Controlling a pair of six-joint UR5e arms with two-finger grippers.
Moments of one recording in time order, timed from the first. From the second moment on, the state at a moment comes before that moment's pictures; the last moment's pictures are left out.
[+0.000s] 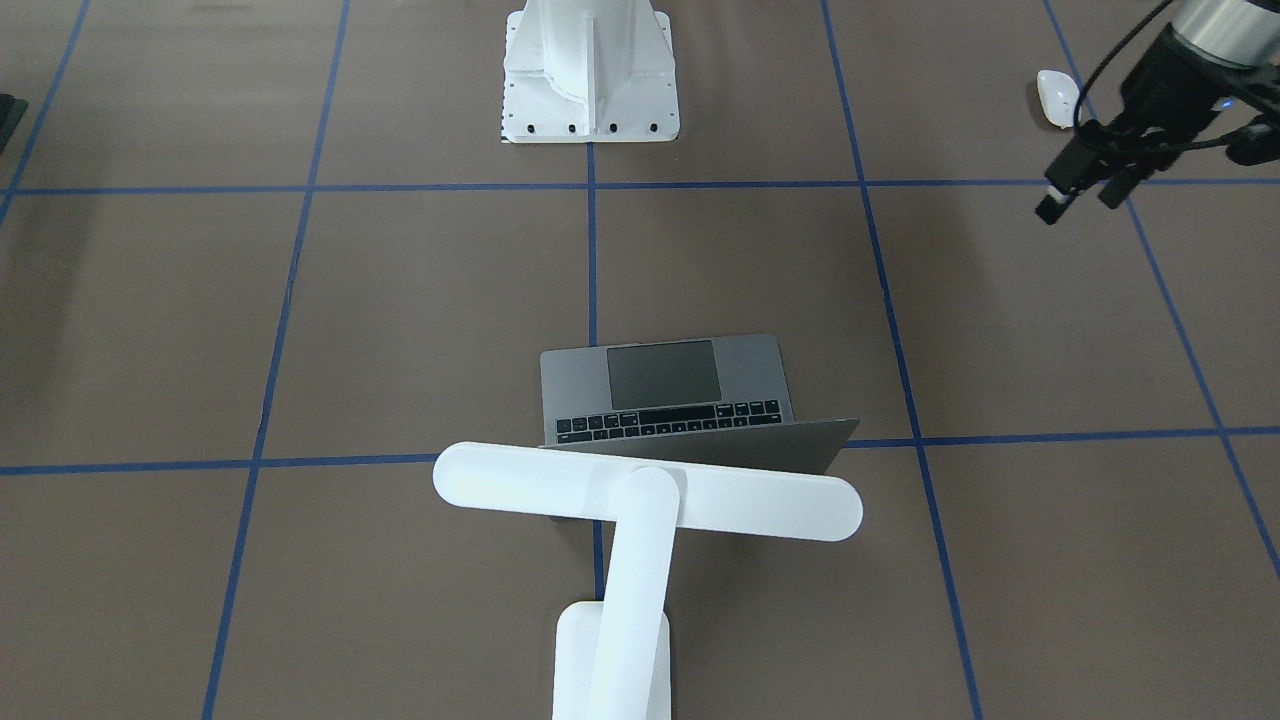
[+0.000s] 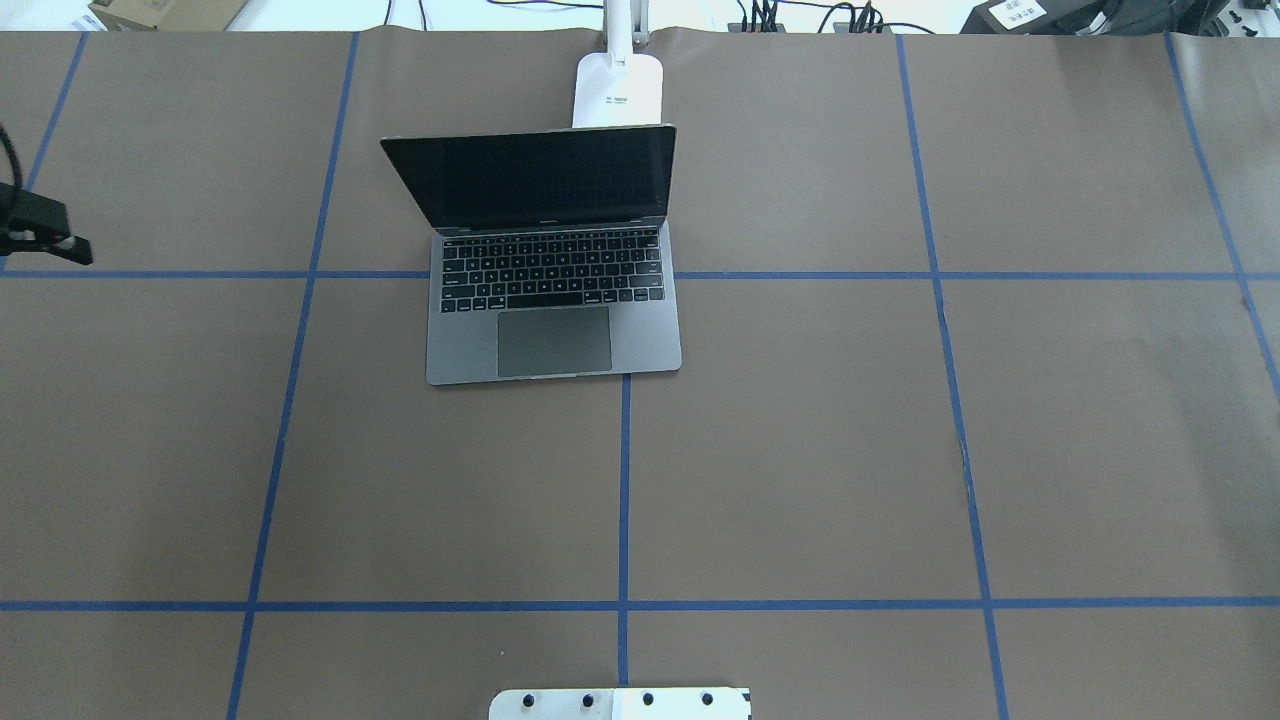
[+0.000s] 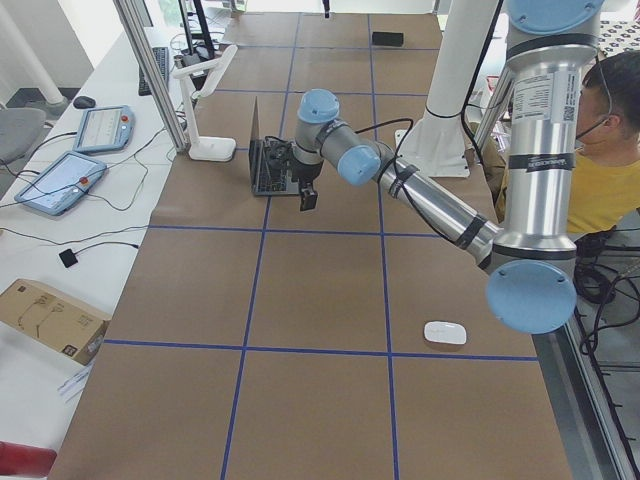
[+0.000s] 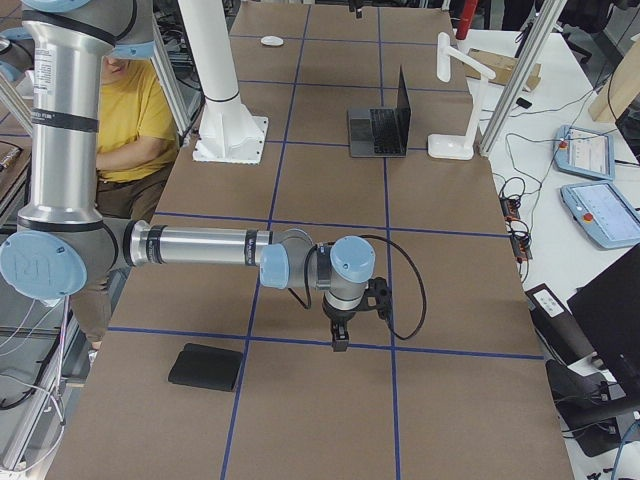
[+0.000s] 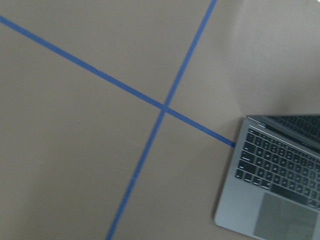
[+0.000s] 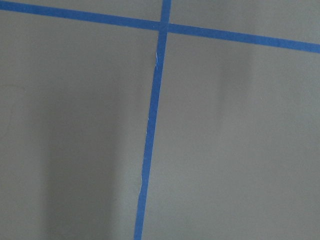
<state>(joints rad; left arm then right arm) -1.19 -1.50 -2.16 -1.71 -2.24 -0.97 1.49 -1.70 1.70 -1.57 2.33 -0.09</state>
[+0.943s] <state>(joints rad) -1.67 -1.35 -1.79 -1.72 -2.43 -0.03 1.58 -1.72 1.63 -1.57 2.35 -0.09</state>
